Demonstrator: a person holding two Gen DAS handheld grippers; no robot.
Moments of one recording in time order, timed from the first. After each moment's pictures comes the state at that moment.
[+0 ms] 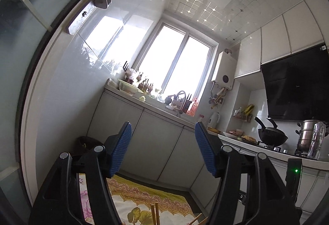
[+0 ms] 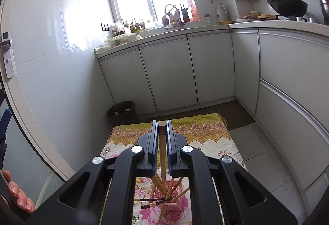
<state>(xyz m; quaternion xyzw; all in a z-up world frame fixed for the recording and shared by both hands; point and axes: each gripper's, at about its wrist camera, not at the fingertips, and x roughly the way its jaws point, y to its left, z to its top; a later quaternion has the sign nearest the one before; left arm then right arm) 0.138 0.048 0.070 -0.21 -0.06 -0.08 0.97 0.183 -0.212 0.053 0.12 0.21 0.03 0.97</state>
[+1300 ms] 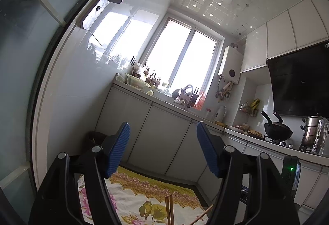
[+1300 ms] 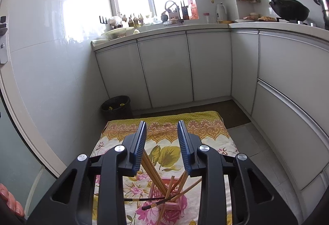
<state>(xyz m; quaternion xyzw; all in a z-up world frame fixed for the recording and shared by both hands) 0.133 0.072 0.057 -0.21 -0.03 -0.07 0.98 0.190 -0.182 0.035 0.10 0.22 0.01 0.97</state>
